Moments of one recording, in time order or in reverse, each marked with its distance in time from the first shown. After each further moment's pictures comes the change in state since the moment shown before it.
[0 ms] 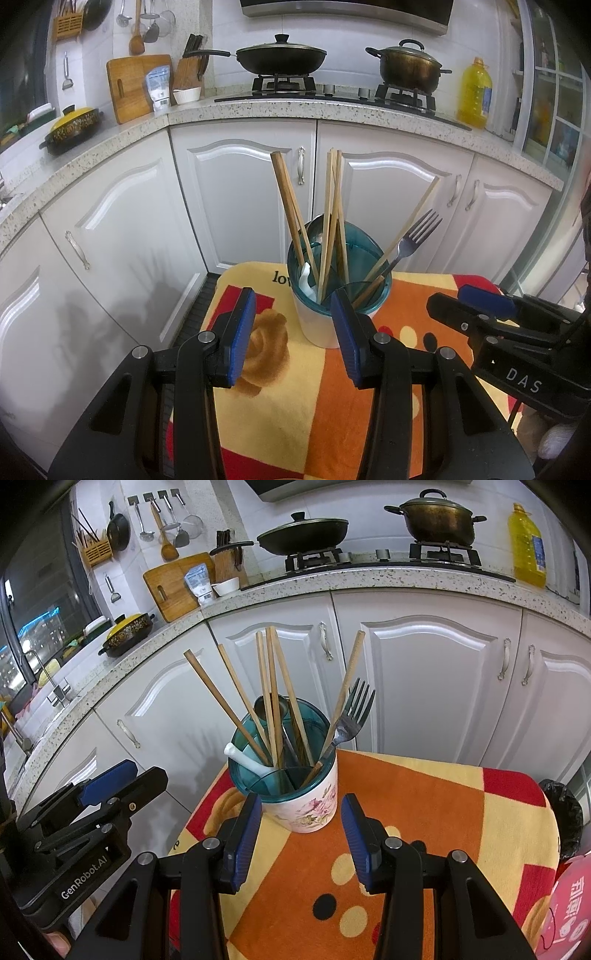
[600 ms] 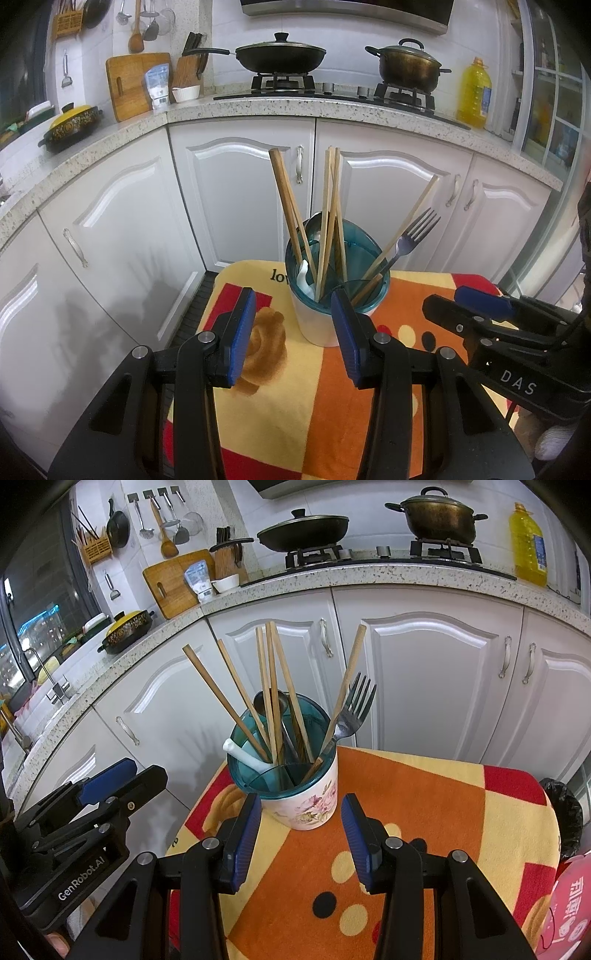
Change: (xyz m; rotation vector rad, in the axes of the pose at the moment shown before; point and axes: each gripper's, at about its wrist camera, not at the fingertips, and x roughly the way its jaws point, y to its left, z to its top) left arm 0.001 0.000 -0.002 -0.005 0.007 -0.009; right arm 0.004 -0.001 -0.003 -0.003 0.014 -0.004
